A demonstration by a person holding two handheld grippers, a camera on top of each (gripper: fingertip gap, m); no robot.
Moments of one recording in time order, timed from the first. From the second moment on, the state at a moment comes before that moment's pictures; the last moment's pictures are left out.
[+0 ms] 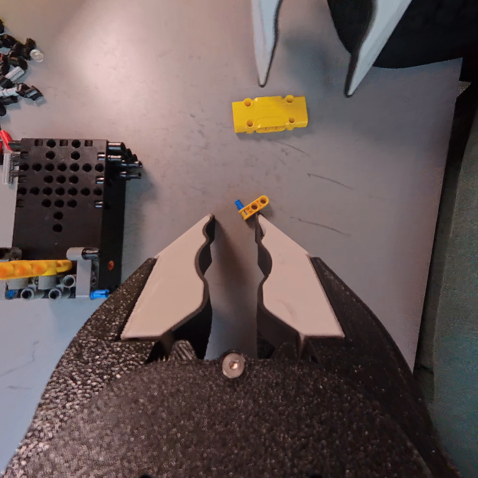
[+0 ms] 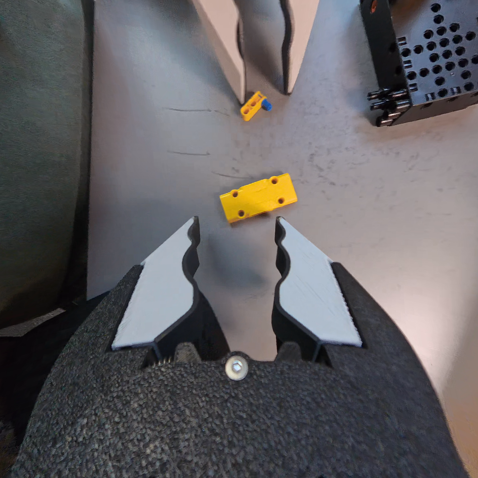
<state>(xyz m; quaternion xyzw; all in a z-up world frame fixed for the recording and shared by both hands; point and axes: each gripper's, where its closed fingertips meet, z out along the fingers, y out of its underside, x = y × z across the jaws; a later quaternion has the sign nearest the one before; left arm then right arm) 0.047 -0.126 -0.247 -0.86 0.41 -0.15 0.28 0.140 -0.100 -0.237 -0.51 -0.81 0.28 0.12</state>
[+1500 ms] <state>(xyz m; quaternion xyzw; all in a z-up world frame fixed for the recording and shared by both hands) 0.052 -0.118 -0.214 -0.82 0.50 -0.10 0.27 0.064 -0.103 -0.185 -0.38 -0.84 0.25 0.29</state>
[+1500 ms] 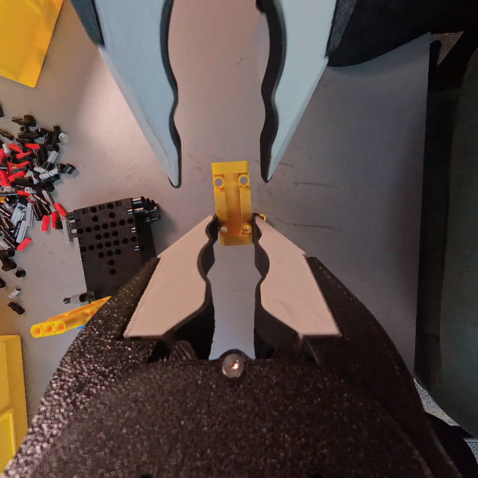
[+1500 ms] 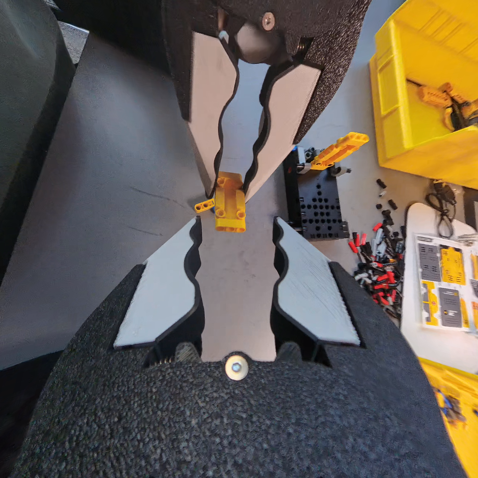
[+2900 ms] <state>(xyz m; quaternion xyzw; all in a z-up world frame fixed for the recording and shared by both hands) 0.059 -0.131 -0.247 -0.84 0.46 -0.14 0.25 0.077 -0.091 -0.245 -0.40 -0.87 0.25 0.16</state>
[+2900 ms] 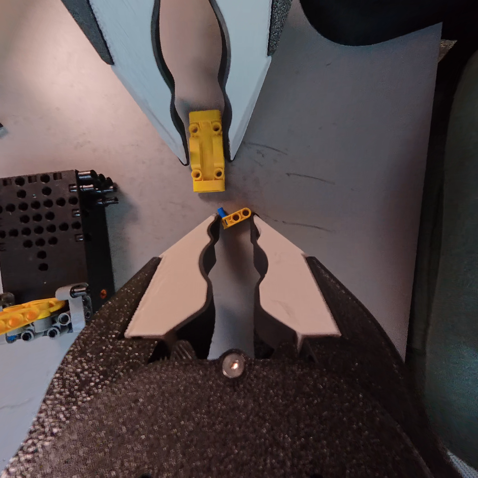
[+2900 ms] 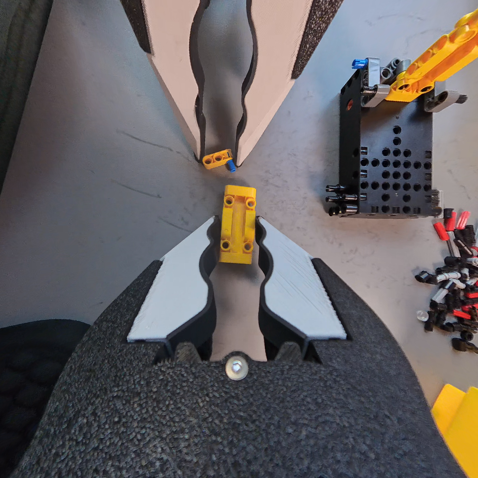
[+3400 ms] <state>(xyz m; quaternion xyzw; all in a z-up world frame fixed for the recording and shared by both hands) 0.050 -0.125 -0.246 -0.78 0.55 -0.14 0.26 0.074 -0.095 -0.245 -0.41 -0.86 0.25 0.15</state>
